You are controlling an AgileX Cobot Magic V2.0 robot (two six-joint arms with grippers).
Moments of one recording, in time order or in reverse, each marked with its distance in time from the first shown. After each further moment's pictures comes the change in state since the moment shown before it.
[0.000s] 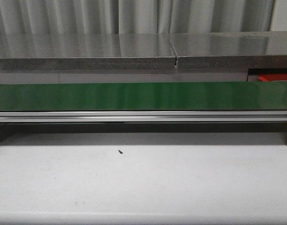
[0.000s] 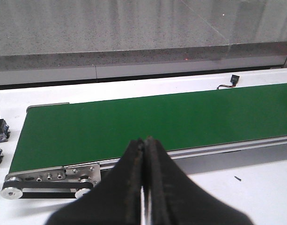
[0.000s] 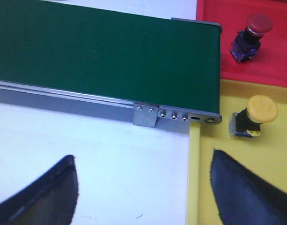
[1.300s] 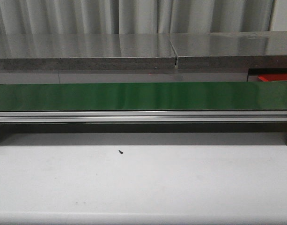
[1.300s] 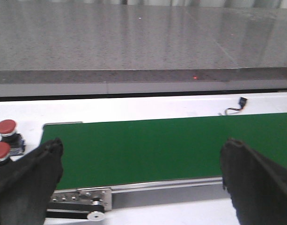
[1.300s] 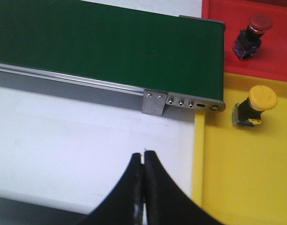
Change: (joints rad) left arm 0.059 0.107 -0.204 0.124 0.082 -0.168; right arm 0.000 -0.136 0.022 0.000 0.107 -0.001
